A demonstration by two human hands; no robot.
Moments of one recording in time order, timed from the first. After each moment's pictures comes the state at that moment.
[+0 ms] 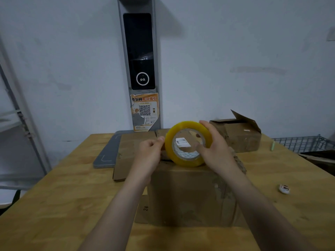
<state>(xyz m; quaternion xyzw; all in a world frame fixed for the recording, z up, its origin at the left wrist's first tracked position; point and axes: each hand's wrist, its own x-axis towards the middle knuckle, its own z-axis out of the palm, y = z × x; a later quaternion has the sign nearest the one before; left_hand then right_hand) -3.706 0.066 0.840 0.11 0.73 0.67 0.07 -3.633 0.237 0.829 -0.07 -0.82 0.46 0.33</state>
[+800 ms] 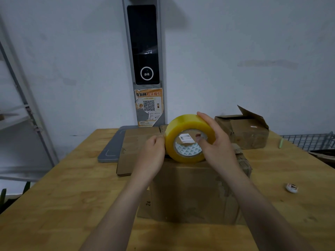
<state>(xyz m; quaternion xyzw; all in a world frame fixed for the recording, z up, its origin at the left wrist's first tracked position) -3.706 0.069 0.829 0.17 0.81 0.56 -0.01 -3.641 0.238 0.819 -0.01 -0.79 0.48 0.38</state>
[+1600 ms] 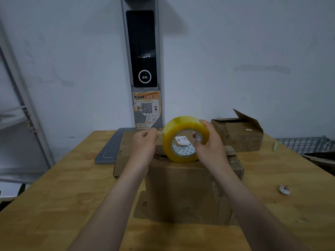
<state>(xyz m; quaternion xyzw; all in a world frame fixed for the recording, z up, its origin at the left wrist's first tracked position) -3.719 0.071 0.843 0.13 0.74 0.66 -0.05 -3.656 0.243 0.816 -0.08 -0.80 0.47 0.37</state>
